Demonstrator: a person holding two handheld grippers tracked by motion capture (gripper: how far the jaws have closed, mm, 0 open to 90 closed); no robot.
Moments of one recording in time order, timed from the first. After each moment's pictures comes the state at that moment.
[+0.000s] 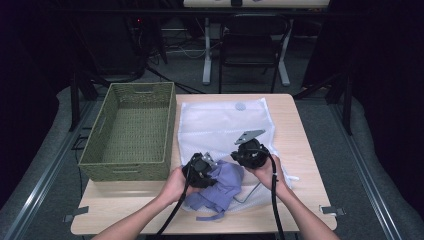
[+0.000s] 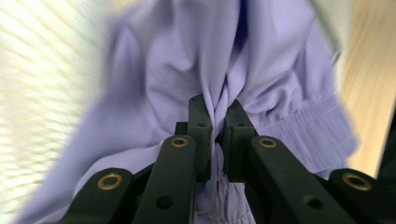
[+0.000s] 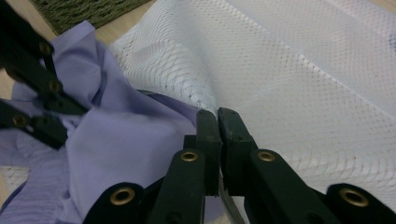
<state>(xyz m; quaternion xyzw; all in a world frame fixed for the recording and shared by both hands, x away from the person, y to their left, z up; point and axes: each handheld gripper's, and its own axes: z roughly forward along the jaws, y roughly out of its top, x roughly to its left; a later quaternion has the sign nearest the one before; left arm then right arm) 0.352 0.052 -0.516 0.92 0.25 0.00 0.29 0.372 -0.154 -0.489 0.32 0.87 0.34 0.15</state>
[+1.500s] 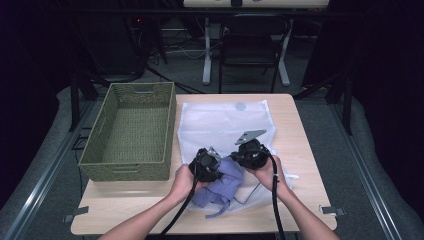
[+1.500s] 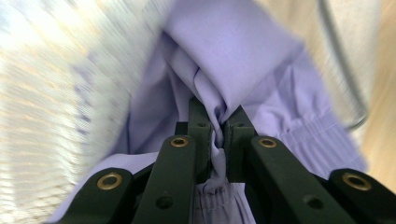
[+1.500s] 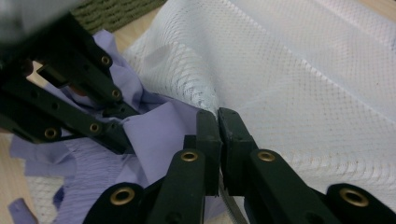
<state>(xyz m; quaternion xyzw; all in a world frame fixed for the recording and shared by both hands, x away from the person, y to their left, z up) 0.365 0.033 -0.521 0.90 0.29 0.01 0.32 0.366 -0.154 -0.482 0.32 0.87 0.35 0.15</state>
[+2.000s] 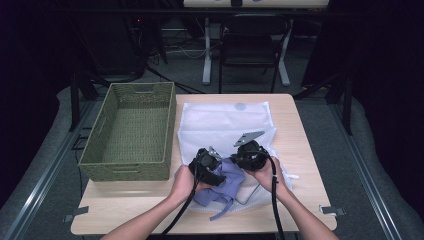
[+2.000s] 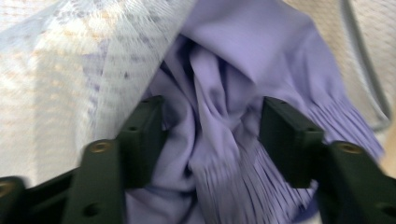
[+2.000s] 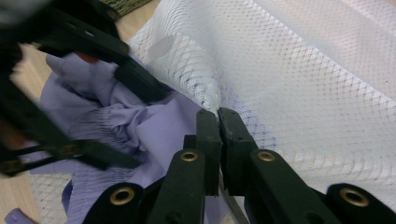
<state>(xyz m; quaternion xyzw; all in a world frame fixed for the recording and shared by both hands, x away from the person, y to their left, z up) 0.357 0.032 -0.524 0.91 0.30 0.05 0.29 0.366 -0.152 -0.489 0.32 0.87 0.34 0.14</state>
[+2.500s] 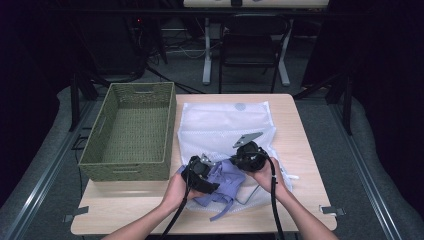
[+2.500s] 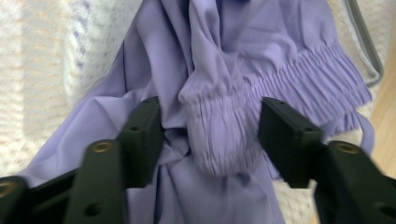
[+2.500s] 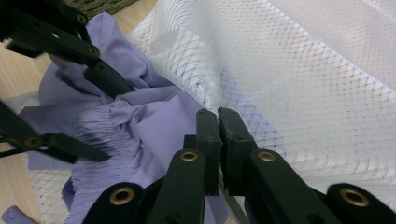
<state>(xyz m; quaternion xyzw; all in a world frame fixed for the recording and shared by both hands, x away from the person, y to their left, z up) 0.345 0.048 -0.538 0.91 0.31 0.03 0.29 0.366 -0.150 -0.494 0.32 0.88 0.33 0.13</state>
